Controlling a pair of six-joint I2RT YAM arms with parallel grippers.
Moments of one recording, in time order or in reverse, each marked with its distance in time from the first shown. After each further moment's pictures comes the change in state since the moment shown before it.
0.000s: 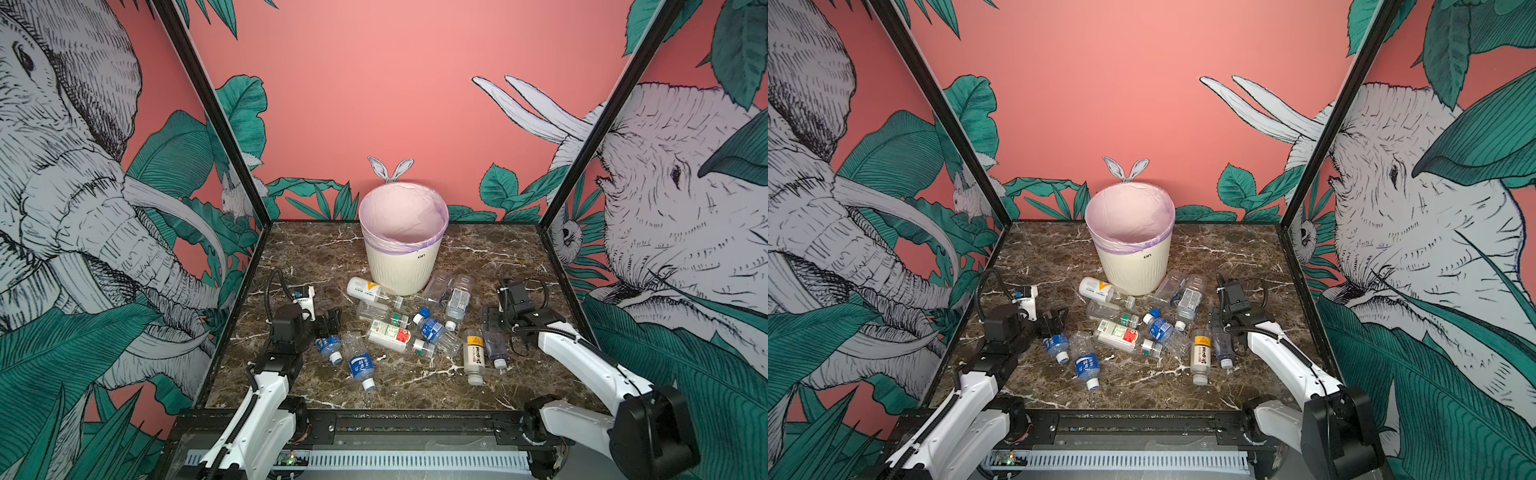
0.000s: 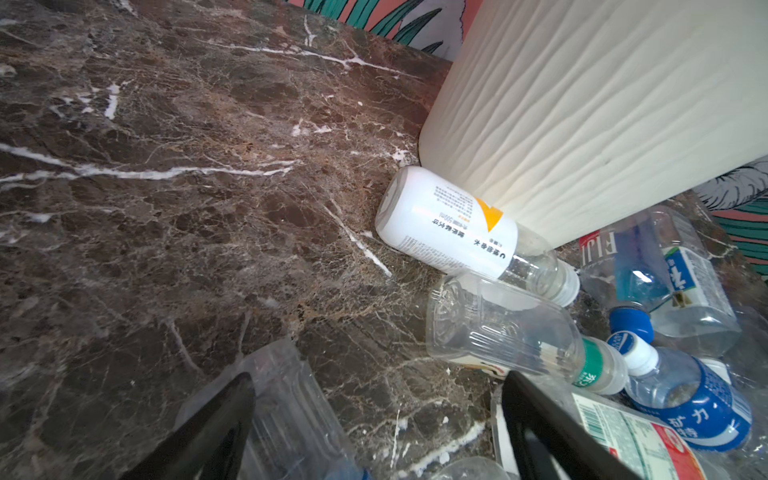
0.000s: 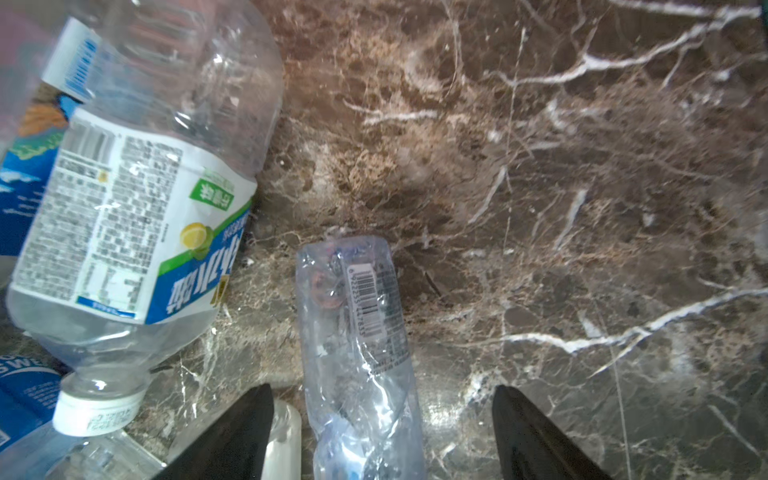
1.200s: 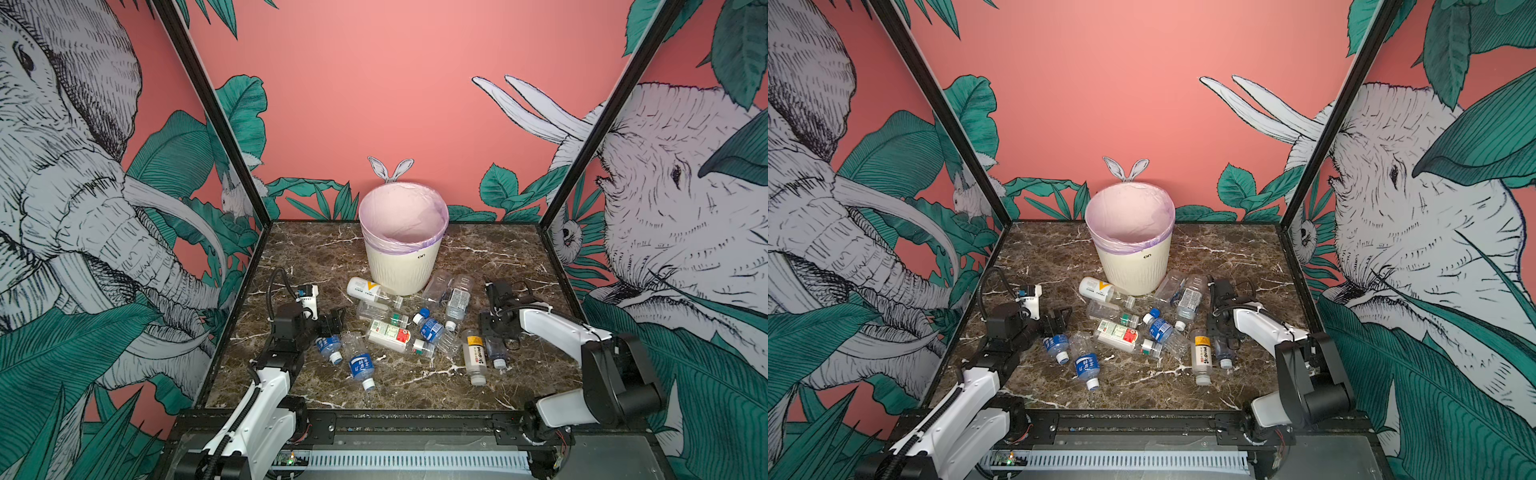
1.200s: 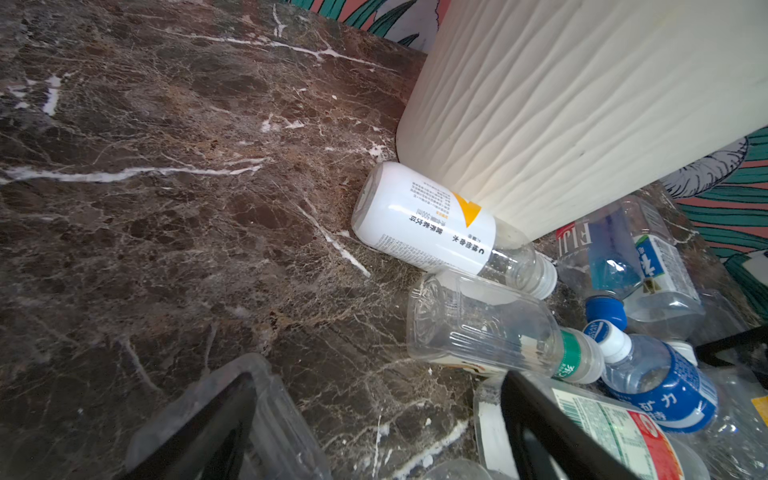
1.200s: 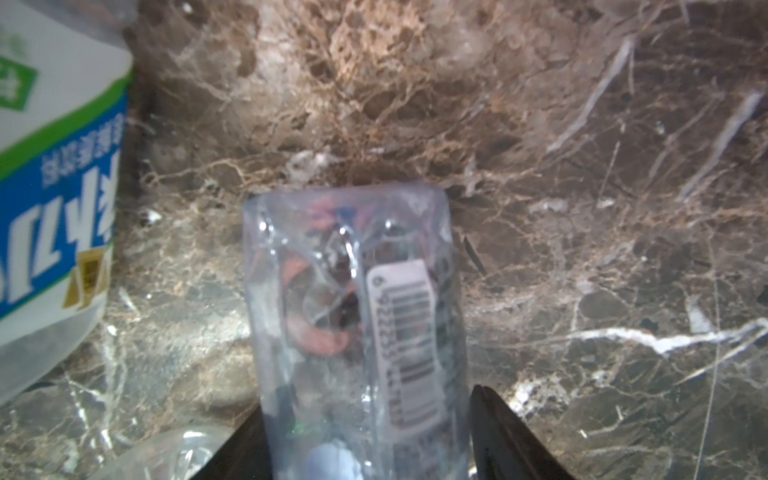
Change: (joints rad) left arm 0.000 0.052 -0.005 0.055 0.055 0.002; right arm -0.021 0.272 0.069 -0.047 -0.057 -0.003
